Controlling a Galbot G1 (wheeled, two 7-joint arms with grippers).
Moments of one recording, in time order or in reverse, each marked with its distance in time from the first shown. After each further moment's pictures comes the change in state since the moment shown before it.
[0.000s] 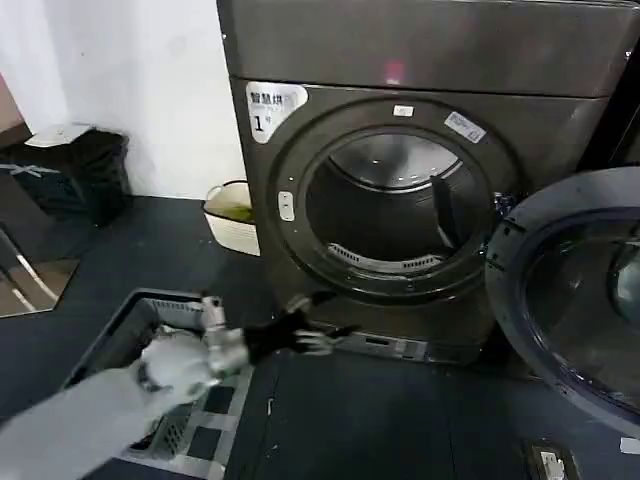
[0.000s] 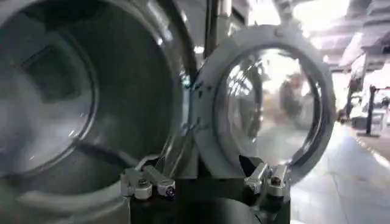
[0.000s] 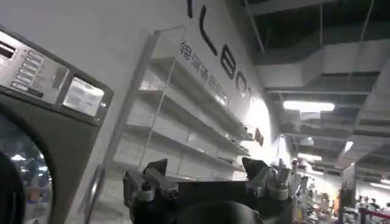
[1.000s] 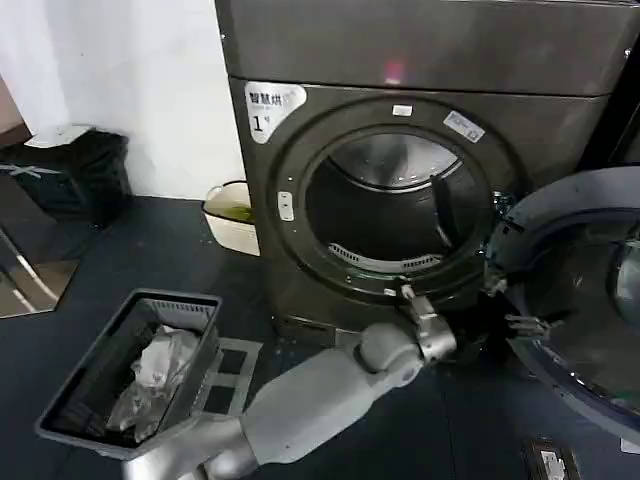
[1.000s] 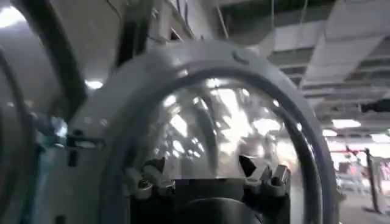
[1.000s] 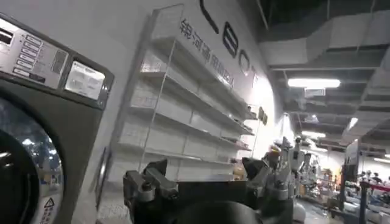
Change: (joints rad) left arm -0.099 -0.949 0.056 0.481 0.224 -0.139 -0.085; right arm -0.077 0.029 0.038 0.034 0.078 -0.092 0.020
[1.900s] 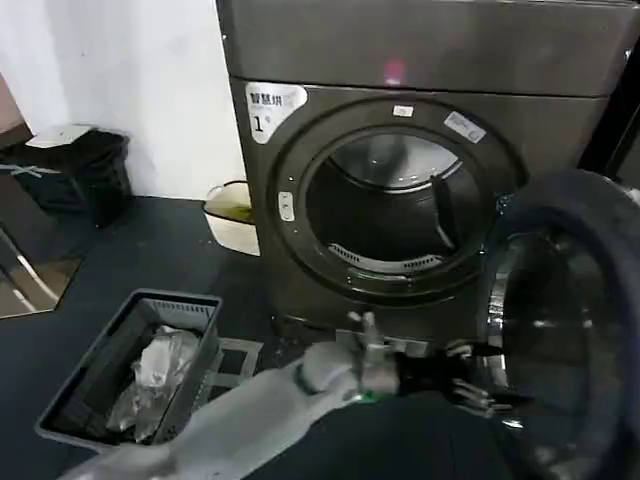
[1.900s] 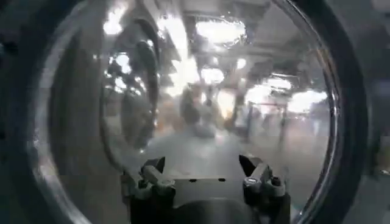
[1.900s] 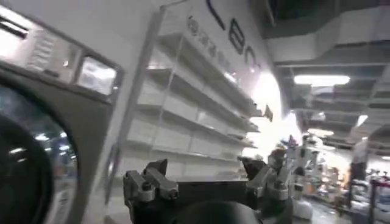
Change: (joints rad) left arm 0.060 0.184 0.014 -0.176 -0.023 0.323 0.282; right arm 0.005 0.005 -0.013 0.005 -0.003 -0.006 0.006
